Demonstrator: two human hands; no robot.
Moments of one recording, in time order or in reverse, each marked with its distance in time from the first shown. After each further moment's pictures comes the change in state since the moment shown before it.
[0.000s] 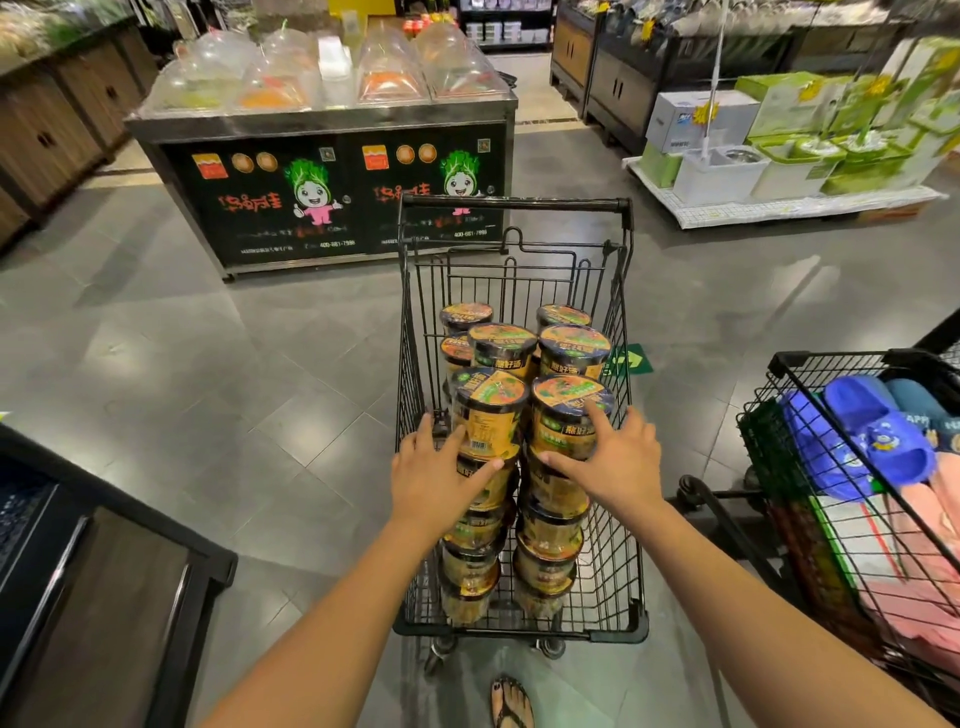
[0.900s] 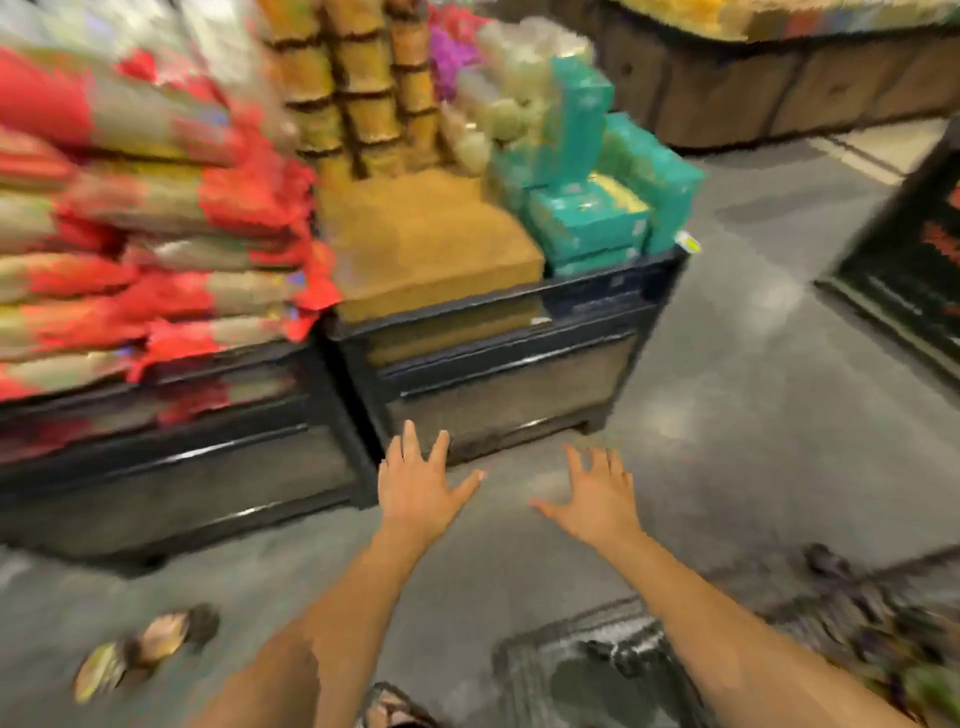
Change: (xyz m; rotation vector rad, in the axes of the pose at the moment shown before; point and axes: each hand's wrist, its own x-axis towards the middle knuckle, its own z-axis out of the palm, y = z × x) left_hand -0.440 -0.226 0.029 -0.164 0.206 -1.404; right_hand -0.311 -0.305 0.154 -0.402 -0.480 -1.432
